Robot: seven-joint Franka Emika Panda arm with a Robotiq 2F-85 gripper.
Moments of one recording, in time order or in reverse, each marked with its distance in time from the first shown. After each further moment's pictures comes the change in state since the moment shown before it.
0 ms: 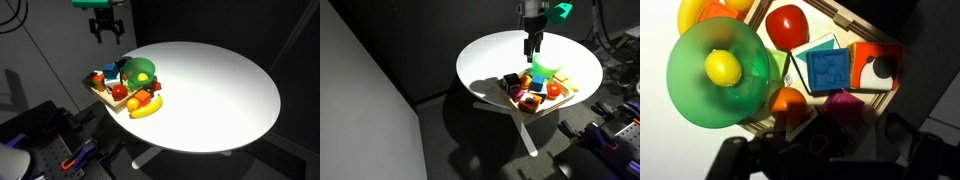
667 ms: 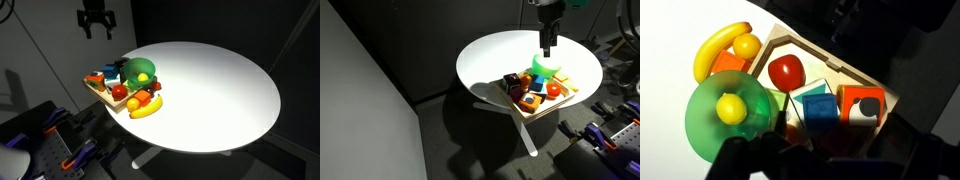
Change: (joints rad) arm 0.000 -0.141 -0.005 -0.060 0.000 -0.181 0.002
